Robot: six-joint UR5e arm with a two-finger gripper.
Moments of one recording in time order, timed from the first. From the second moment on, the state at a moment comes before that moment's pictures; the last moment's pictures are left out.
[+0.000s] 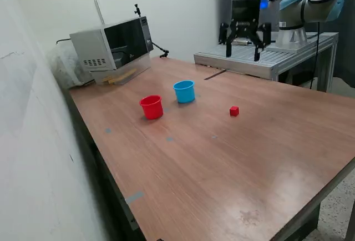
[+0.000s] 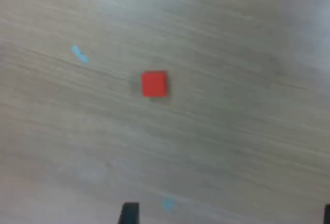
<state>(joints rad) 0.18 -1.12 1.56 -2.10 -1.65 3.08</state>
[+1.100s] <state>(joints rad) 0.09 -0.92 1.72 -2.31 -1.63 2.98</state>
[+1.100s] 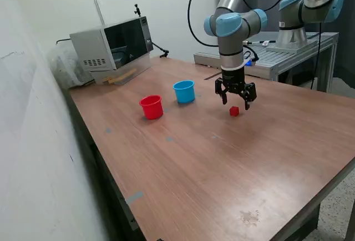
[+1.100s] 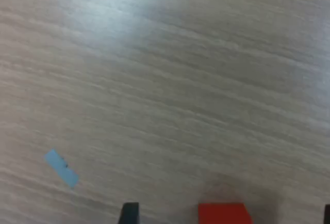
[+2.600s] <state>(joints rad) 0.09 -1.13 1.73 -2.27 -1.60 2.98</state>
